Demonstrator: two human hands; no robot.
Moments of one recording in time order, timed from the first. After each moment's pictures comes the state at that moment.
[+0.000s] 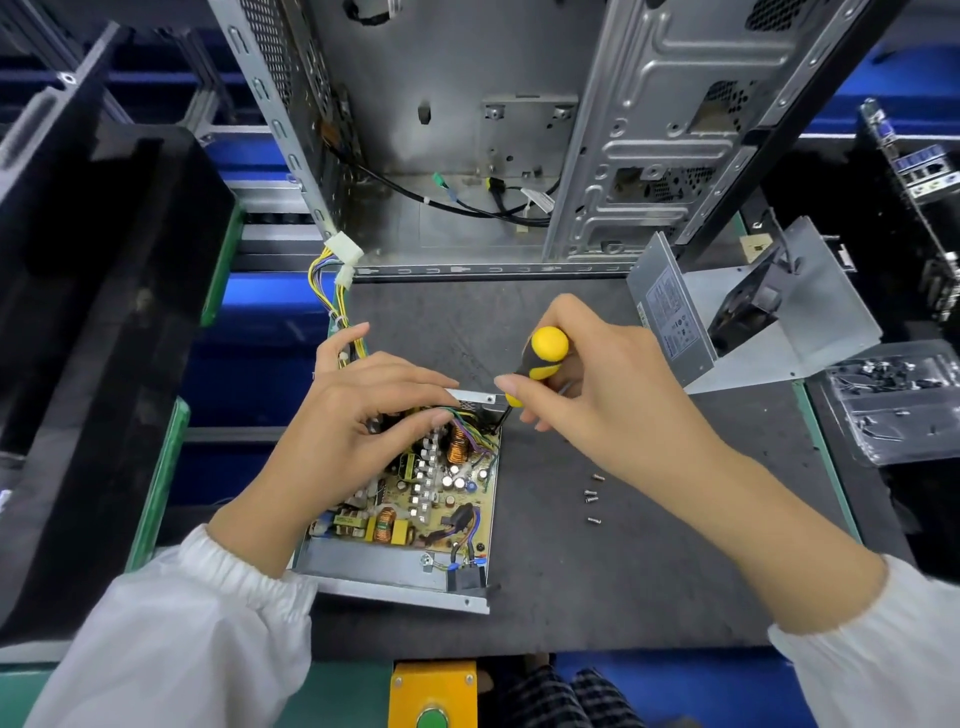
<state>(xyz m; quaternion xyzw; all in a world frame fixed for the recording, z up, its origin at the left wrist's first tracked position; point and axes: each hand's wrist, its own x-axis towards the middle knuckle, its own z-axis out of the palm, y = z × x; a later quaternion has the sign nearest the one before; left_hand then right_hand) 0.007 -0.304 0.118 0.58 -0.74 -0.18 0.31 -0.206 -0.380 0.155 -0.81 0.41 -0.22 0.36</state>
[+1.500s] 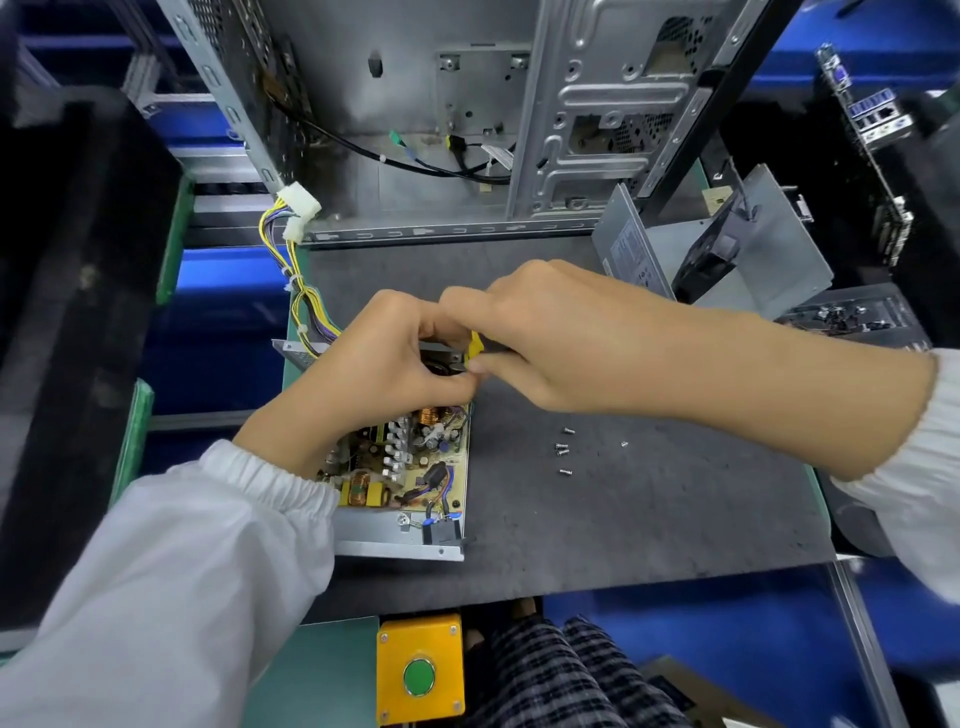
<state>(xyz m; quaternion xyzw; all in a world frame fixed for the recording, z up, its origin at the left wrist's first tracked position) -0.034 -0.339 0.137 0.55 -0.69 -0.37 0.28 -0.199 -0.390 0.200 -0.97 0.22 0.05 0.11</state>
